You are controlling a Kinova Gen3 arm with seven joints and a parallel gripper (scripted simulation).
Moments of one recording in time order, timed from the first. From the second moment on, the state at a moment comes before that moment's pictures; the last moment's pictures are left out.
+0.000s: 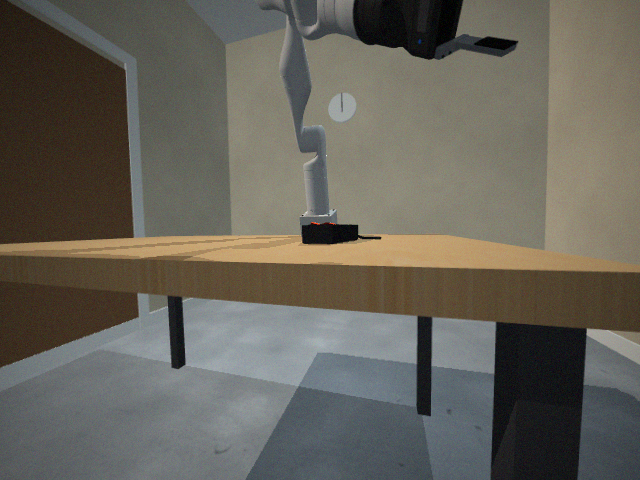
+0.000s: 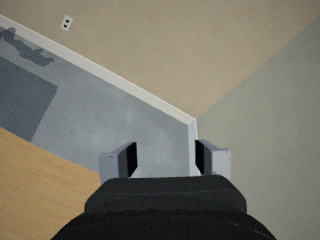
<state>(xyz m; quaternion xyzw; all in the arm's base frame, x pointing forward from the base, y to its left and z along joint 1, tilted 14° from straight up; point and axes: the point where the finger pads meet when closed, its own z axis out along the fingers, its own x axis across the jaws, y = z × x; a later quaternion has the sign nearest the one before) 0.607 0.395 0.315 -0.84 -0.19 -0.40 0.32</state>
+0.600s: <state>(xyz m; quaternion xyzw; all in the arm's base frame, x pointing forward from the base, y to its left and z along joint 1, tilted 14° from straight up) 0.599 0.381 0.297 -0.85 -0.16 -0.39 0.31</state>
